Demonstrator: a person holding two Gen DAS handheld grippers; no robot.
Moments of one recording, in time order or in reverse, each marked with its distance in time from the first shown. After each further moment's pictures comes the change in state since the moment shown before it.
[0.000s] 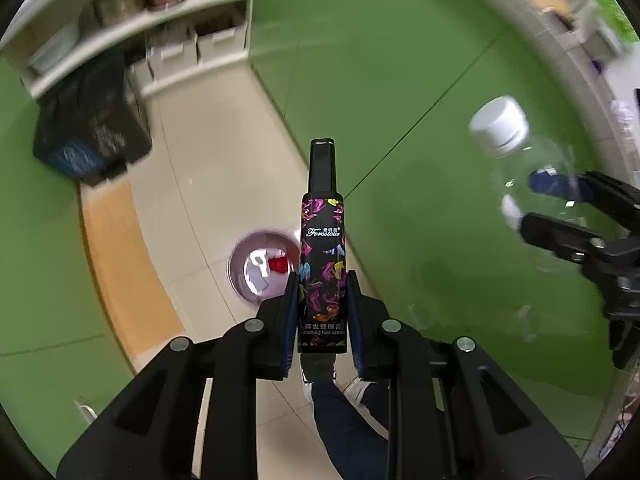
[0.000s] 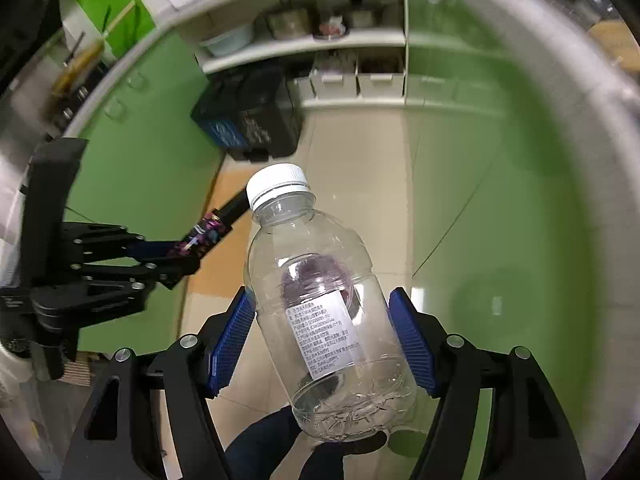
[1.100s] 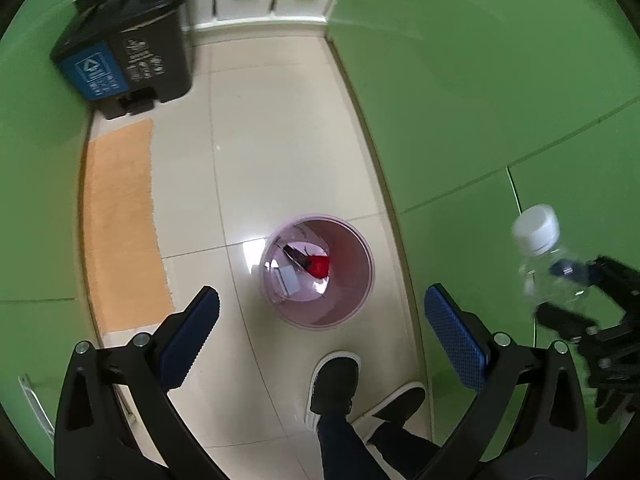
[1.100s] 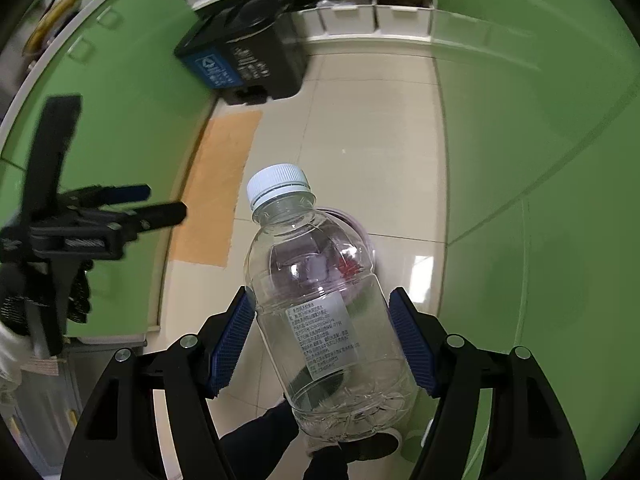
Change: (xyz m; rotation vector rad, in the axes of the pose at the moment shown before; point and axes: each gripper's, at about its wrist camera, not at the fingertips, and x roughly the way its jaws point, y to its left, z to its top) left arm 0.126 0.126 -0.031 -0.241 -0.034 0.036; right arm 0.184 -0.002 -0.029 -0.034 0.147 0.039
